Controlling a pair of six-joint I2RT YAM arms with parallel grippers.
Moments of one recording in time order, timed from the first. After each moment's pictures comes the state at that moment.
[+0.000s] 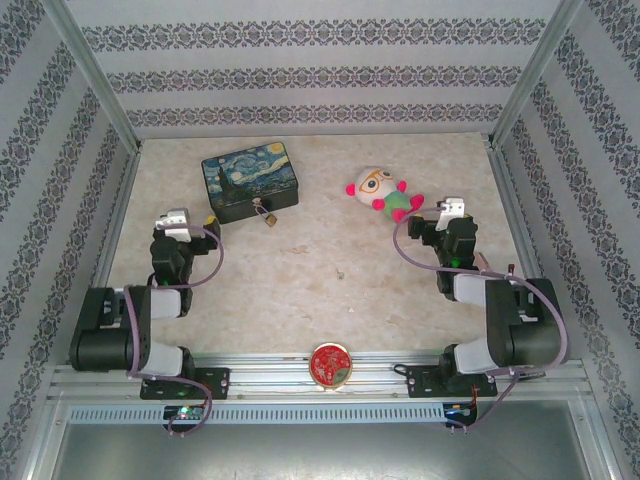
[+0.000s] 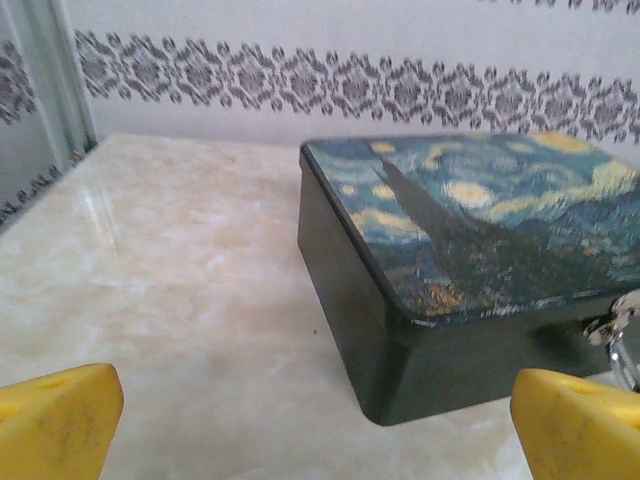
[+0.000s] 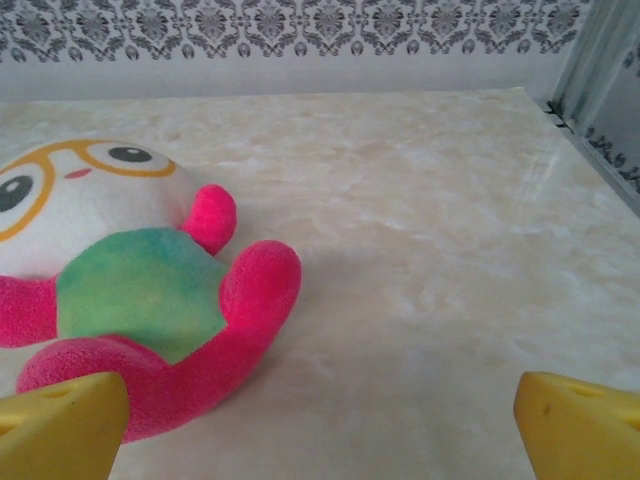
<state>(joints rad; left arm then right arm) 0.10 1.37 0.24 0.97 0.01 -0.08 0.01 1.41 0.39 0.70 0.04 0.04</state>
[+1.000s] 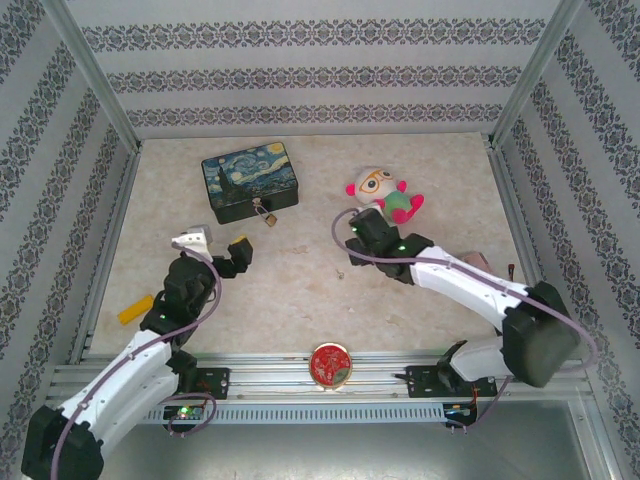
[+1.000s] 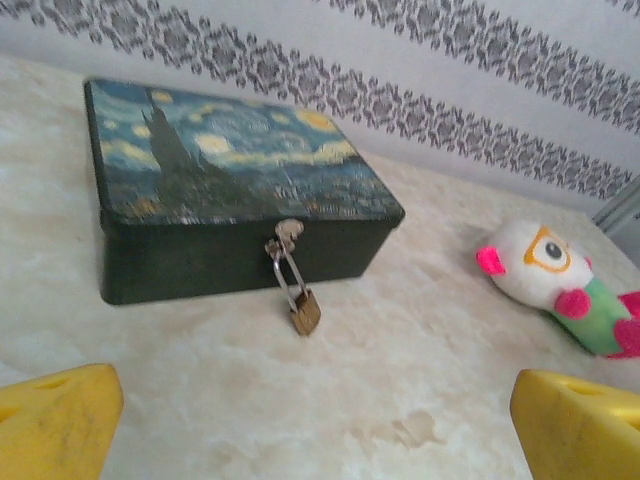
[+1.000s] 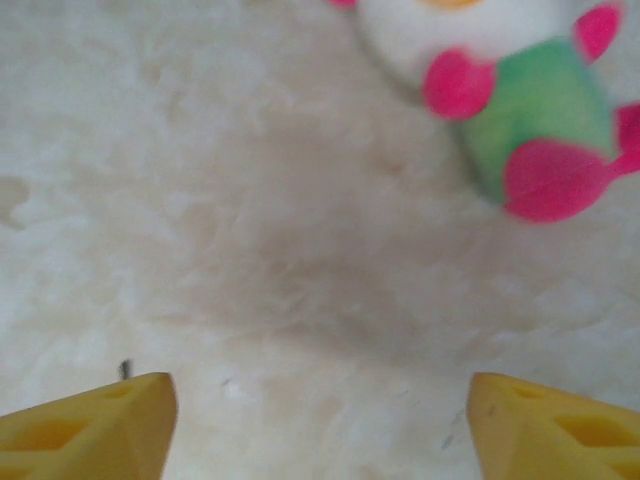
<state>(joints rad) -0.38 0.70 0.28 0.18 -0.18 -0.44 0.70 1.40 0.93 -0.52 0.35 0.31</state>
